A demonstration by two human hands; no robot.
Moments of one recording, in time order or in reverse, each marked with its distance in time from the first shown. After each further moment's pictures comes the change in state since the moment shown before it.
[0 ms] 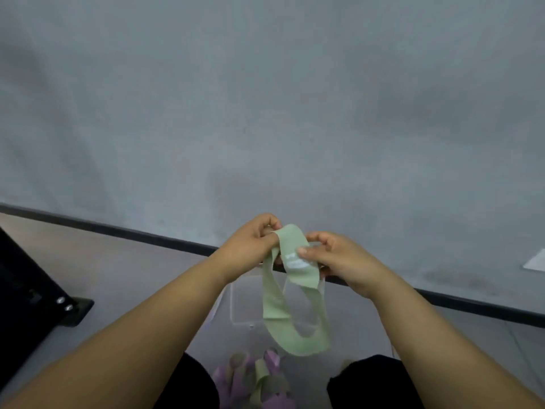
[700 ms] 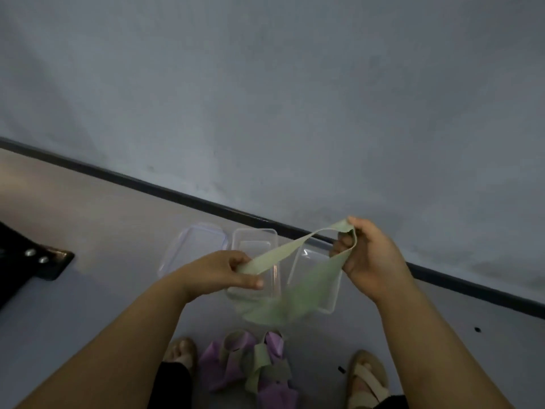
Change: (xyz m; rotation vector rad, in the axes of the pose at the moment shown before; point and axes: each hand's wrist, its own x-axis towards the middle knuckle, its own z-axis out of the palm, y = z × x) left_hand 0.067 -0.185 -0.046 0.202 -0.233 -0.436; right_hand 0.138 0.095 -0.016 0.779 0.325 0.166
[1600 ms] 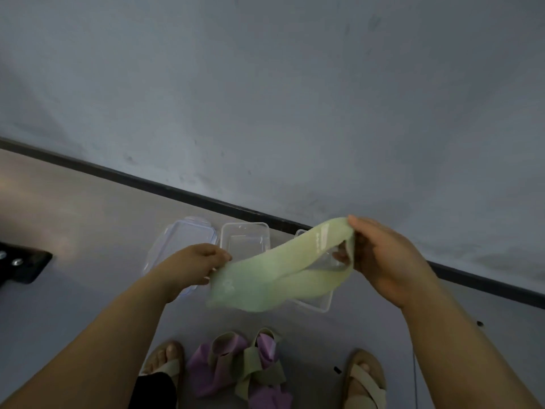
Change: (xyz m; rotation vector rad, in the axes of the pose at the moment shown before) left_hand 0.048 -0.020 0.000 -0.304 0.186 -0.229; right_hand 0.028 -0.010 -0.037 -0.318 0.022 0.039
